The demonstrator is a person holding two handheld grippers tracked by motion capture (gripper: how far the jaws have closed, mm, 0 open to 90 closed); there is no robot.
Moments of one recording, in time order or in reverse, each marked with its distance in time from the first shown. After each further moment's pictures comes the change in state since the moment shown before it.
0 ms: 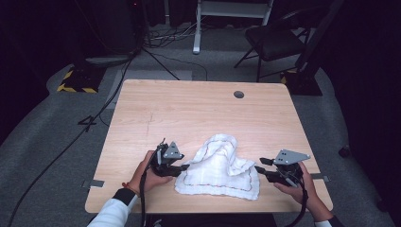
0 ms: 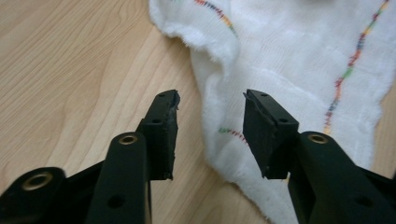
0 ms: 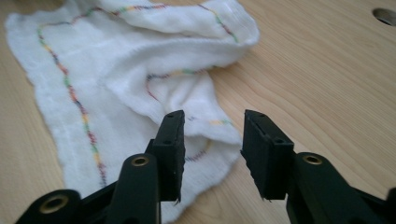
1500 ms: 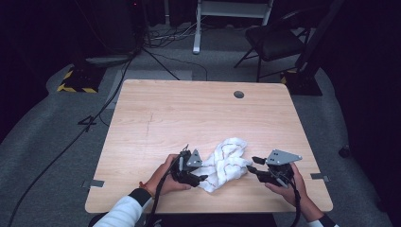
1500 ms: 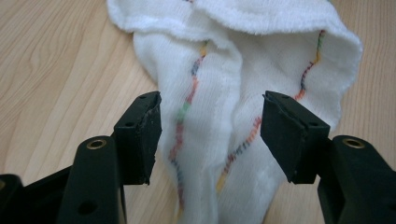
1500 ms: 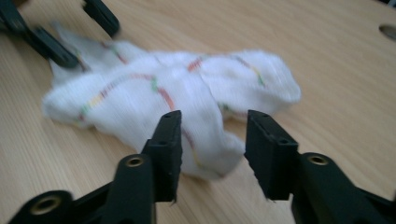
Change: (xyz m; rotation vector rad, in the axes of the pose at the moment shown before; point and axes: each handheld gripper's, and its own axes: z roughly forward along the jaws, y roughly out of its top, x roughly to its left) left arm -0.040 0.032 0.040 0.053 -0.079 0.140; right arm 0.016 0.012 0.014 -0.044 -0.014 0.010
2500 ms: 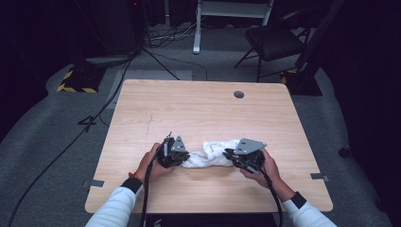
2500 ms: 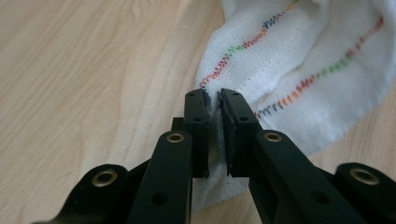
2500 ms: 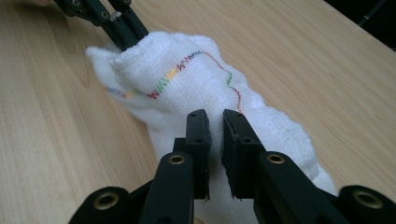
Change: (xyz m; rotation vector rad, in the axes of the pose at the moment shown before) left arm 0.059 -0.034 -0.019 0.003 0.102 -0.089; right arm 0.019 0.056 0.055 0.013 0.027 -0.167
